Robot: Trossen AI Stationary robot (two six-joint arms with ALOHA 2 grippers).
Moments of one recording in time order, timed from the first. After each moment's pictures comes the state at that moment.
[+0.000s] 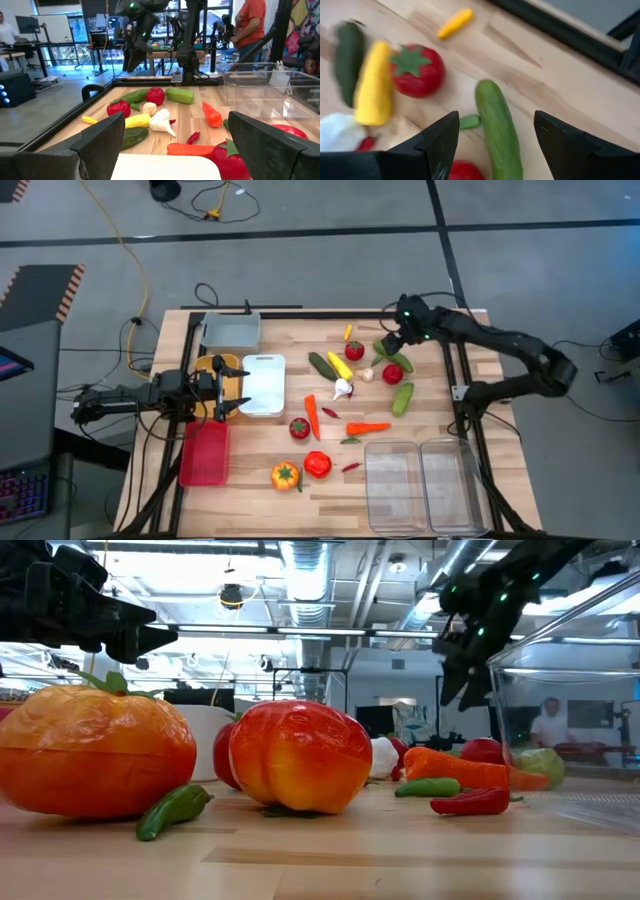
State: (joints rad) left arm 0.08 0.00 0.01 0.02 -0.04 0.04; right arm -0.68 1.30 0.89 -0.59 0.07 0.27
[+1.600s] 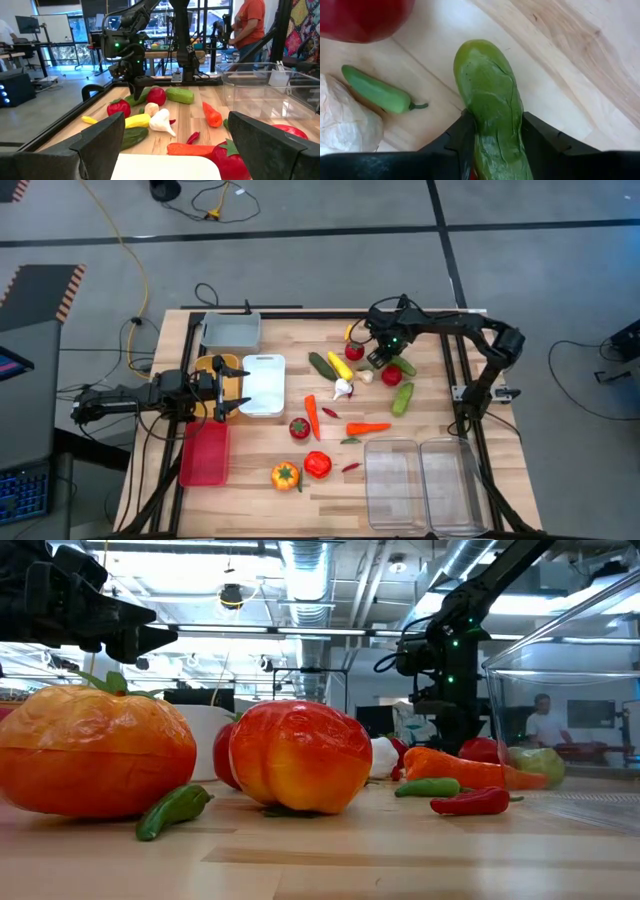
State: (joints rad) left arm 0.08 0.00 0.01 0.02 -0.04 0.04; right arm -0.61 1.72 1.08 -0.81 0.10 0.25
